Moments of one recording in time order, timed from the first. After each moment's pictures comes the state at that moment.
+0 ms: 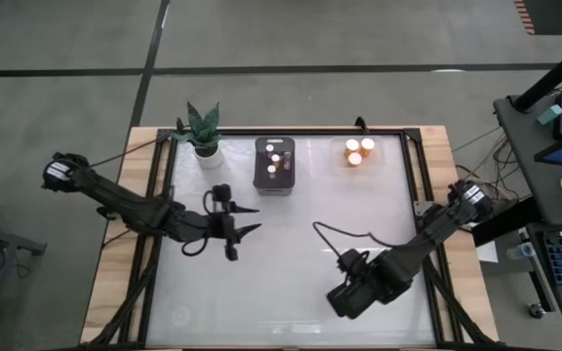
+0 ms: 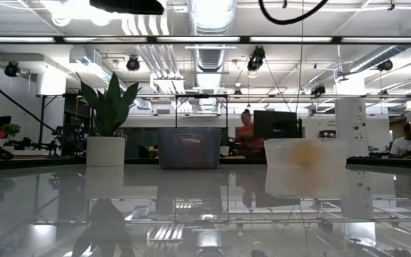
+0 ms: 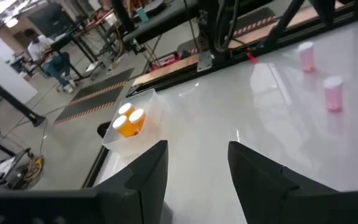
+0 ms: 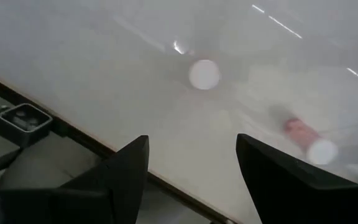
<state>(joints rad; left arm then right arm) -0.39 1.15 0.79 0.06 -0.64 0.24 0.64 1.77 1.63 -1.25 -0.01 1.65</state>
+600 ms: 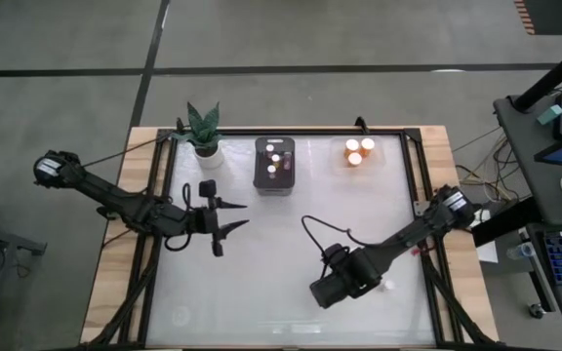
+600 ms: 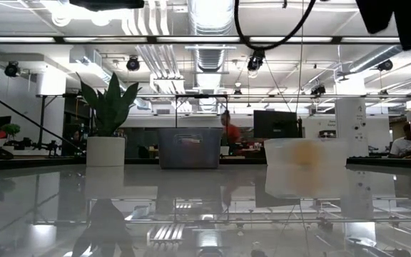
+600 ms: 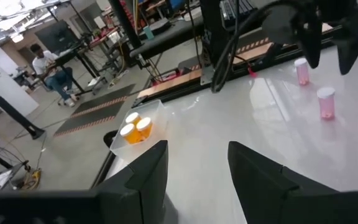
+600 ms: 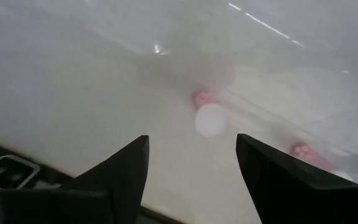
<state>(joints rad) -0.42 0.96 0.68 0.07 -0.64 0.27 0.54 1.91 1.71 -1.28 -0.03 1.62</state>
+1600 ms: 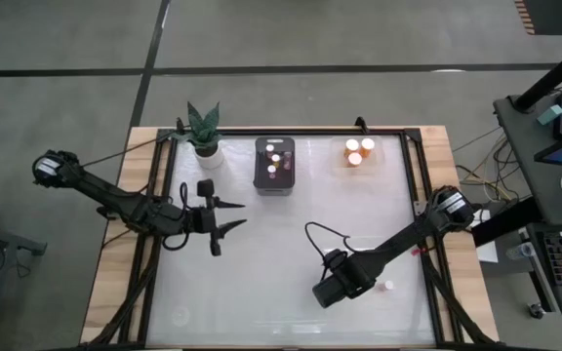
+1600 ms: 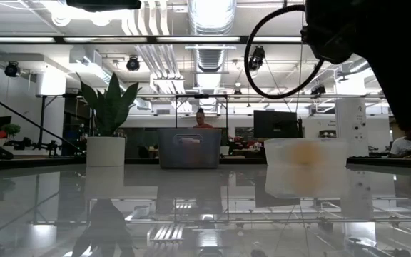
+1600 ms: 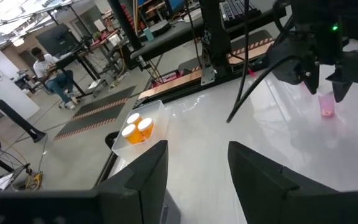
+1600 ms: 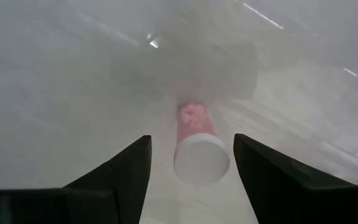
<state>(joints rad) -0.42 0.93 0.65 0.07 -0.64 0.29 0.54 1.92 1.44 -1.03 -0.06 1.60</state>
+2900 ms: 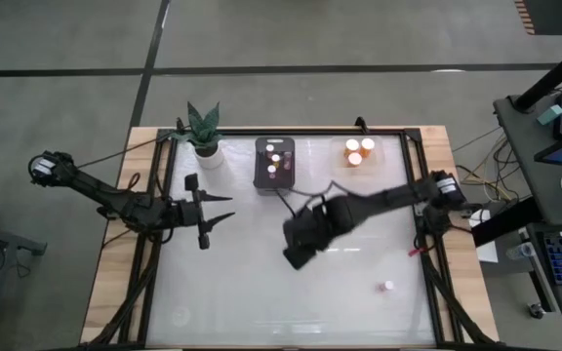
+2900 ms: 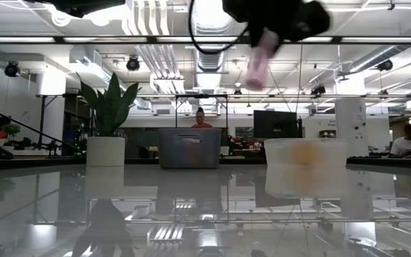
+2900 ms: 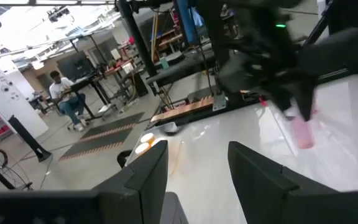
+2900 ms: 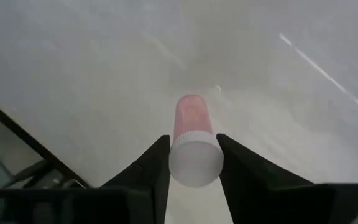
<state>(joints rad) -0.42 0.74 0.50 0.22 -0.64 0.35 0.25 1.91 1.79 -1.17 -0.09 1.15</state>
